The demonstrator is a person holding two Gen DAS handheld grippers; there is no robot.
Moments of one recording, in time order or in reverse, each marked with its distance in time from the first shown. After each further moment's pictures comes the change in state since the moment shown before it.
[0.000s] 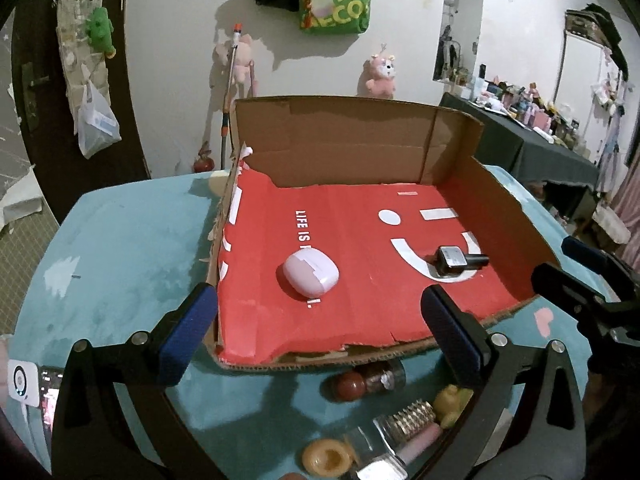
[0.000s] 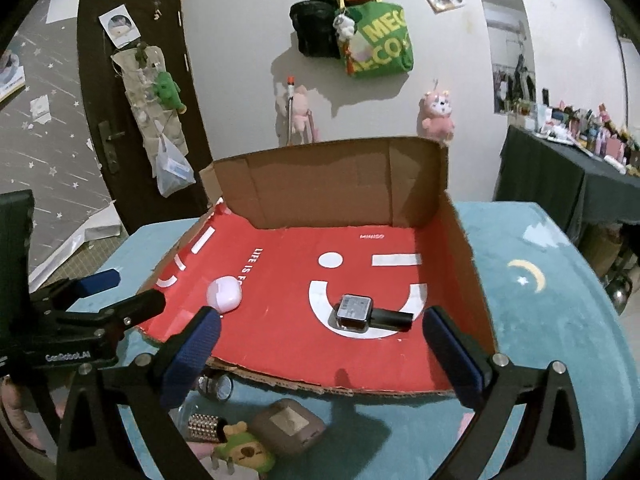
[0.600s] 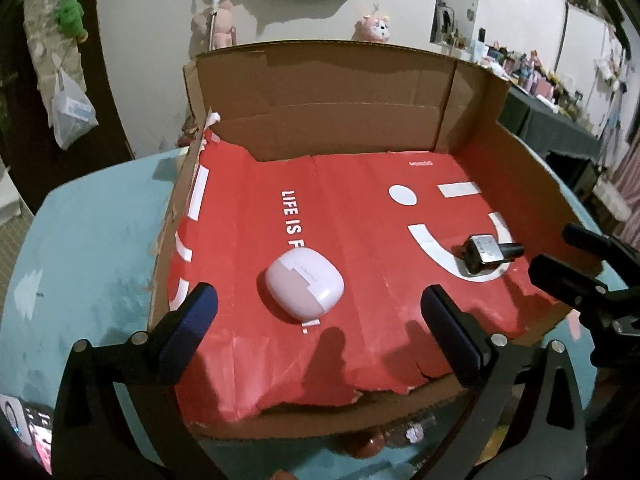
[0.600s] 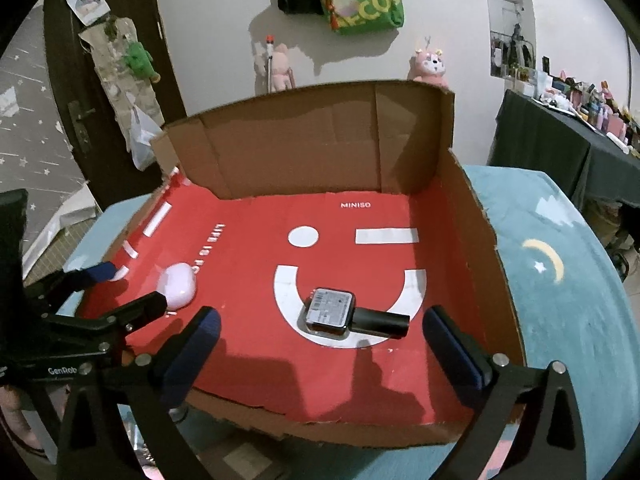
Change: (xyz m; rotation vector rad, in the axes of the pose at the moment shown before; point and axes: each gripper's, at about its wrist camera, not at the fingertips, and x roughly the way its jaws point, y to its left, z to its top) left arm 0.080 0.003 0.015 0.028 0.139 -0.030; right arm 0.068 -0.022 0.007 0.031 0.154 -0.032
